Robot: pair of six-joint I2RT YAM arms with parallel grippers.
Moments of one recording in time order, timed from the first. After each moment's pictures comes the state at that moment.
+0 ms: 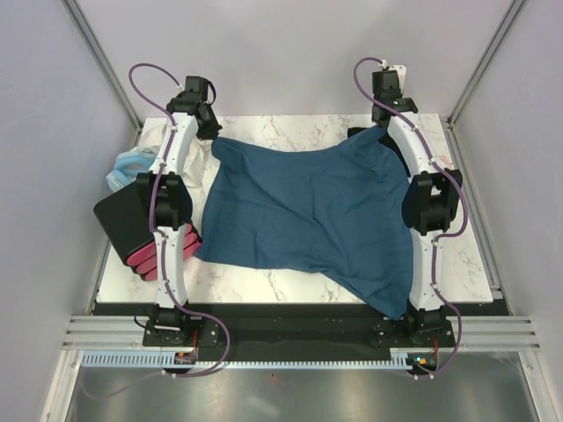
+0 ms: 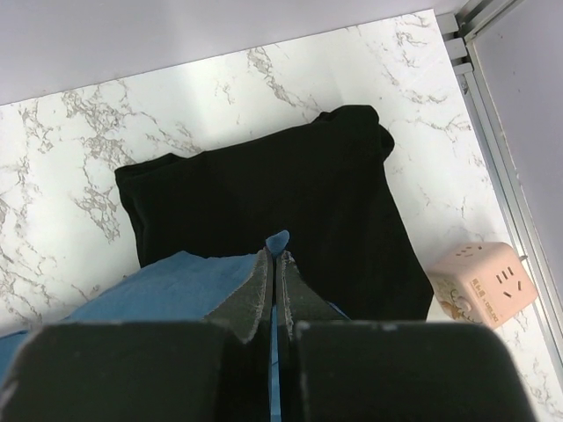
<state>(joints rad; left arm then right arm) -0.09 2.41 2.44 -0.94 -0.10 -0.45 0.14 2.29 2.26 -0.62 0.47 0.17</state>
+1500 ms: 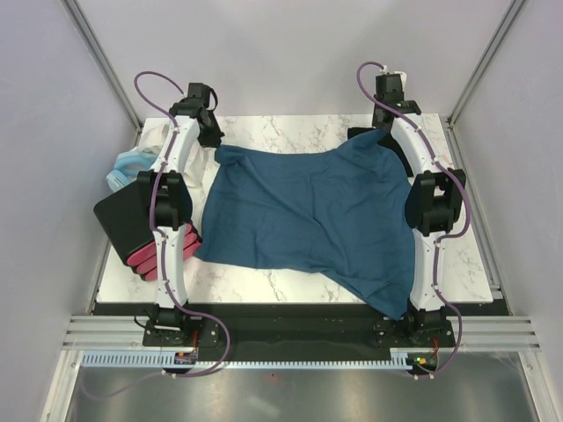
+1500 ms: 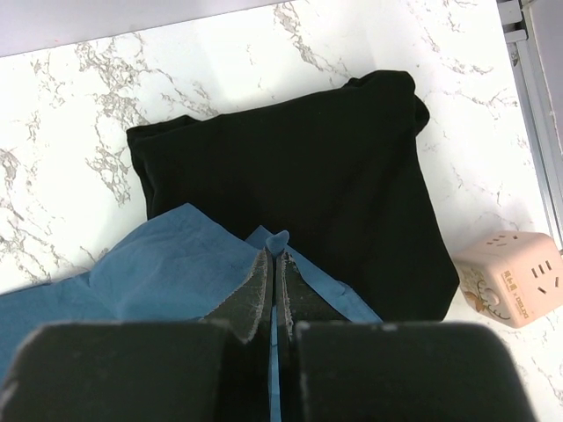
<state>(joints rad) -0.09 2.41 2.36 -0.93 -0.05 -0.45 0.13 2.27 2.19 -0.64 0.36 0.18</state>
